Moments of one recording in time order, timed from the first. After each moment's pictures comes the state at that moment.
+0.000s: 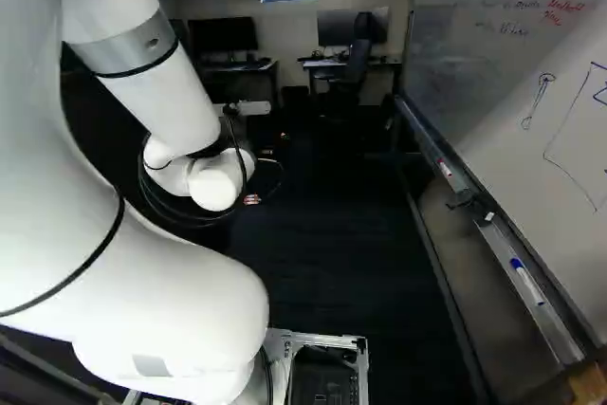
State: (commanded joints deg) arm 7.5 10.6 -13.3 1.0 54.0 0.0
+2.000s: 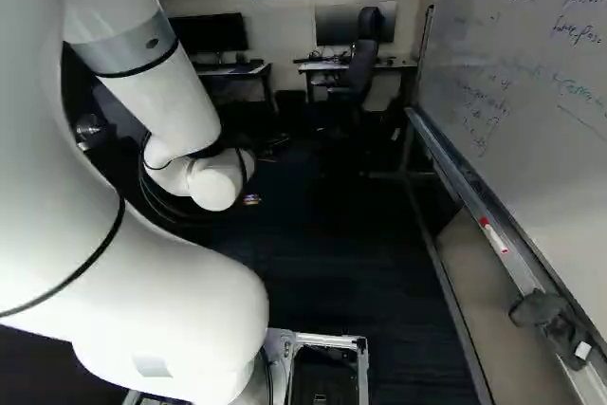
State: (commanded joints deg) arm 7.5 10.6 -13.3 1.0 54.0 0.0
